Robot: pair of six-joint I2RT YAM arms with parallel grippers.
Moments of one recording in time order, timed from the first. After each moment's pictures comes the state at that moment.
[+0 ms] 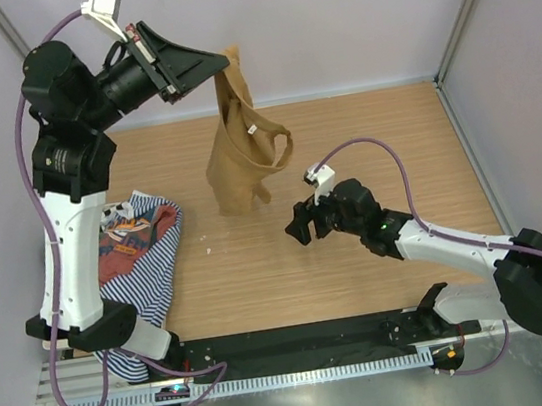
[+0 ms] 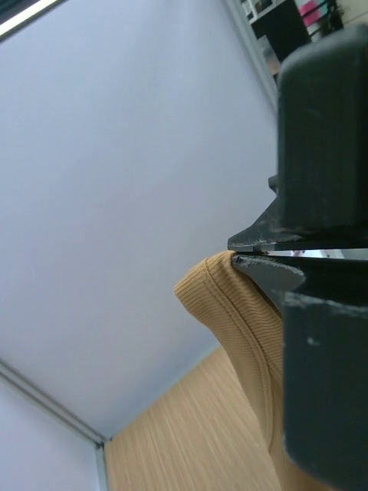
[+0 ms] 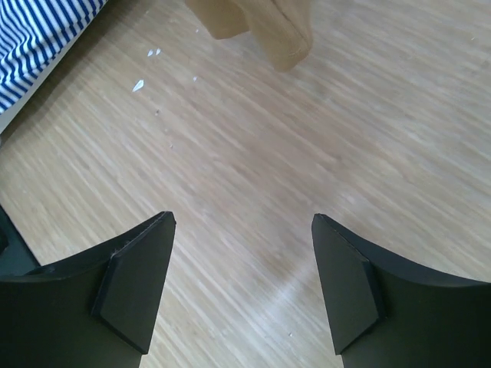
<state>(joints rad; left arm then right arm) -0.37 1.53 2.27 -0.56 0.67 -0.93 0.72 1.20 0.60 0.18 -0.15 0.26</state>
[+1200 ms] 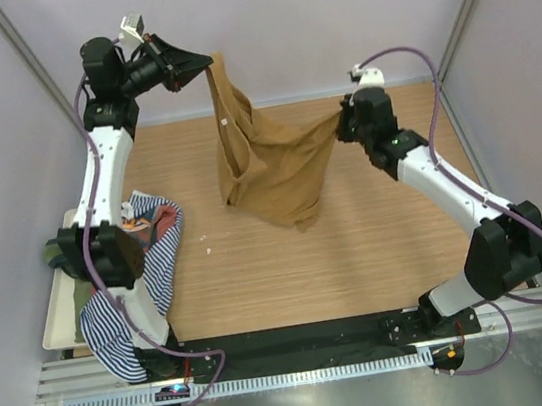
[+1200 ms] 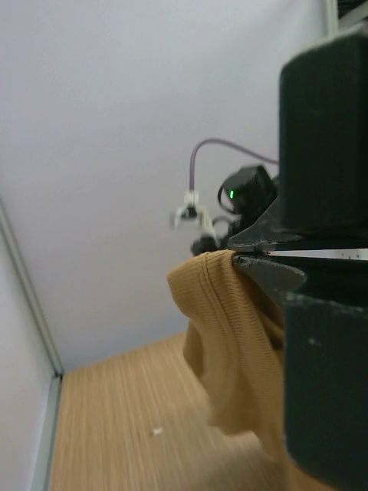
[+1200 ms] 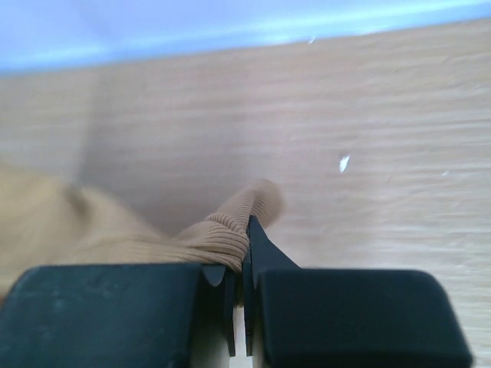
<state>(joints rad) -0.11 1.83 2.01 -0.10 0.94 -1.23 0.37 1.44 1.17 -0.12 0.20 0.29</state>
